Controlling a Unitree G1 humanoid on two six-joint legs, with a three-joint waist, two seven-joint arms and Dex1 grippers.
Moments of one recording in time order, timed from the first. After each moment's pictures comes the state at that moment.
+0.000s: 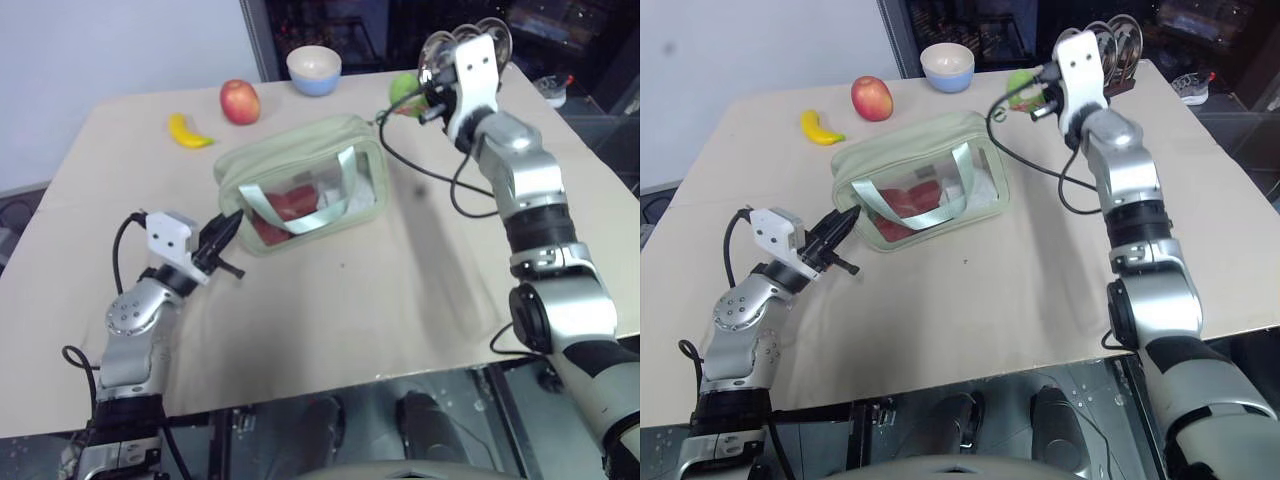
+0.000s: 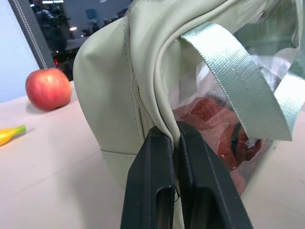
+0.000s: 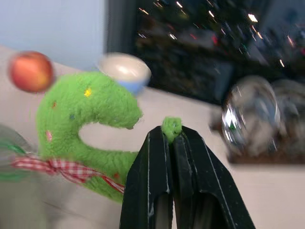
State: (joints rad) left arm -0.13 0.52 0.24 0.01 -0.38 -0.06 -0.61; right arm -1.10 -0.30 -0.01 0.62 0.09 0.31 0.31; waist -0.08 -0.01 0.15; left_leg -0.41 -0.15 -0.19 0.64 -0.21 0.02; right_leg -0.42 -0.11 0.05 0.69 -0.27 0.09
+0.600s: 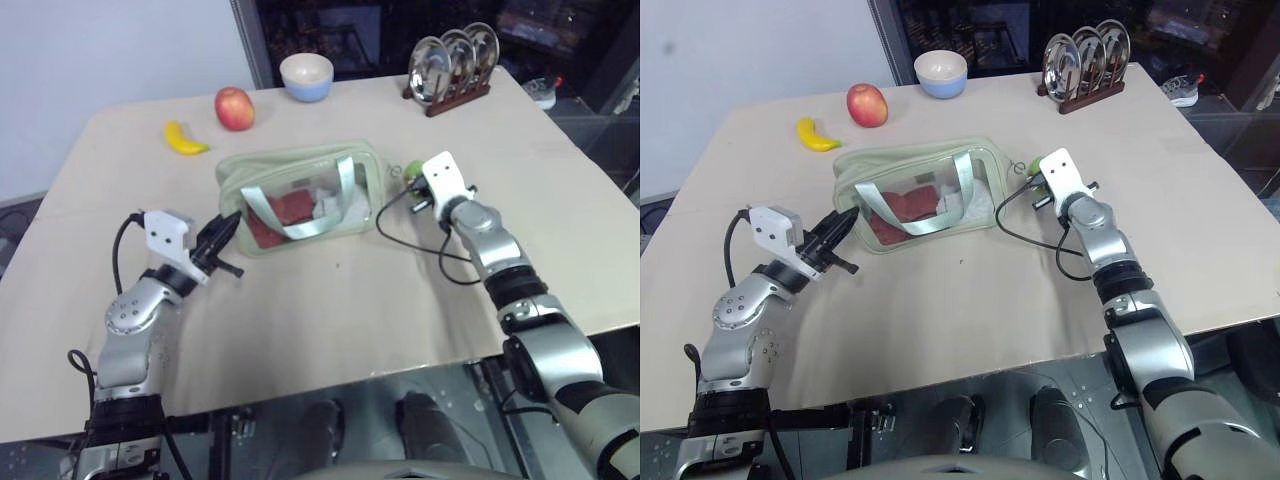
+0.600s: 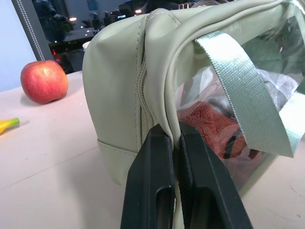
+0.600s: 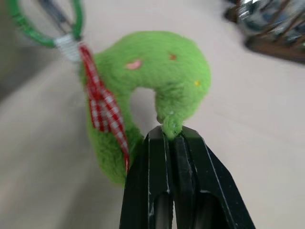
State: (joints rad) left arm -0.14 0.52 0.25 -0.01 -0.41 0.03 -0.59; right arm -0.88 -0.28 0.15 0.74 -0.13 0.16 0.21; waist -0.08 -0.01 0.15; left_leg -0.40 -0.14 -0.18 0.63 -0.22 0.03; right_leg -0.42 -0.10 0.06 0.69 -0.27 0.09
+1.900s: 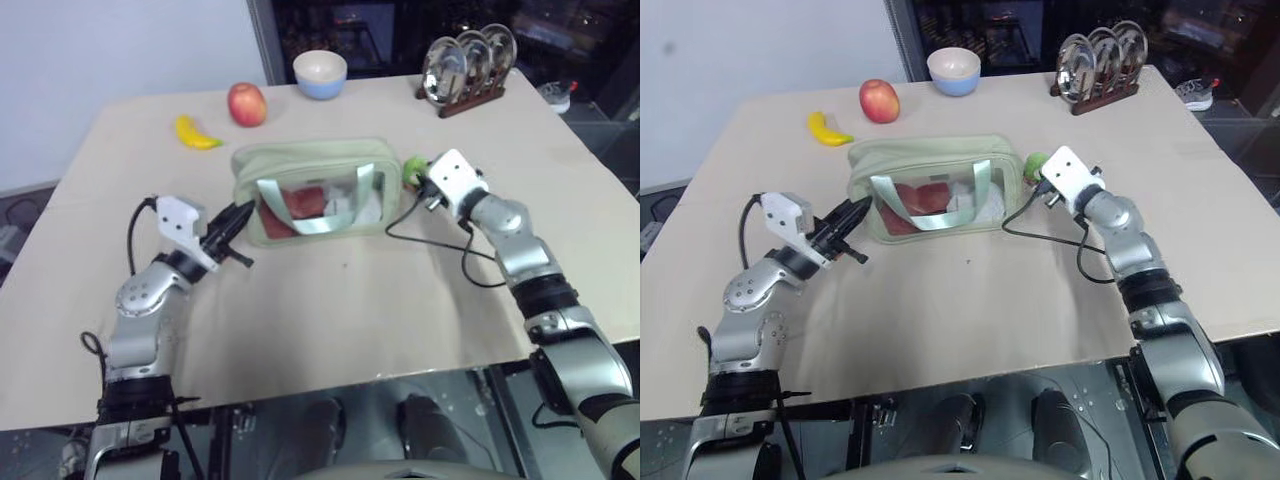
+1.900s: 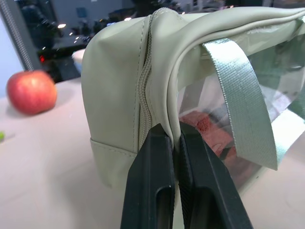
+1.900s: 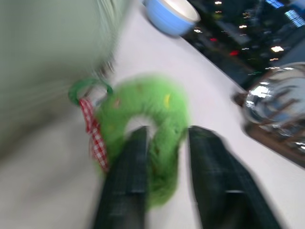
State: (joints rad) left arm -0.27 0.50 0.22 0.06 -0.40 0.02 -0.67; right arm -0.73 -0.41 0.13 0.39 -0.07 0.09 0.51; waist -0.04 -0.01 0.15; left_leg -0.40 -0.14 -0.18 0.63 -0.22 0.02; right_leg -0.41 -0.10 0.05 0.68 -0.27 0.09
